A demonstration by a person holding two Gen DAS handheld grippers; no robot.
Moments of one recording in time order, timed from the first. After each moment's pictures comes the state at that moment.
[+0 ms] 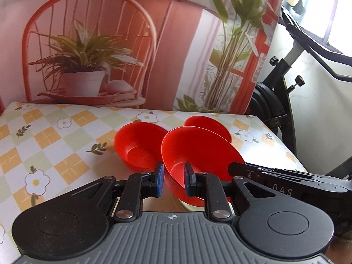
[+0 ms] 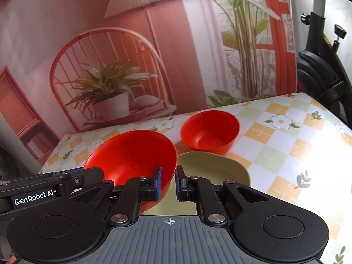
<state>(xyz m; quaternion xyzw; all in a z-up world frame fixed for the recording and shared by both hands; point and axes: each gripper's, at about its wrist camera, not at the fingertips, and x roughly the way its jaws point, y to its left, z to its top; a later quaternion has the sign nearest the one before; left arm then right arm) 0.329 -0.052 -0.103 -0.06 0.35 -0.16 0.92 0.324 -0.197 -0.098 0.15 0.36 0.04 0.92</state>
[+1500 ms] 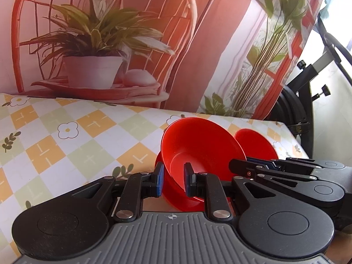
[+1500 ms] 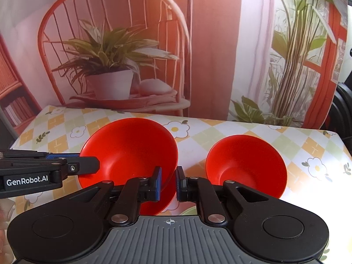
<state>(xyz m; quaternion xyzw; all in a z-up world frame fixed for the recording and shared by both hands) 0.447 -0.009 -0.150 -0.07 0.40 -0.16 0.90 0.459 -0.145 -0.137 0.03 0.41 0.05 0.91</state>
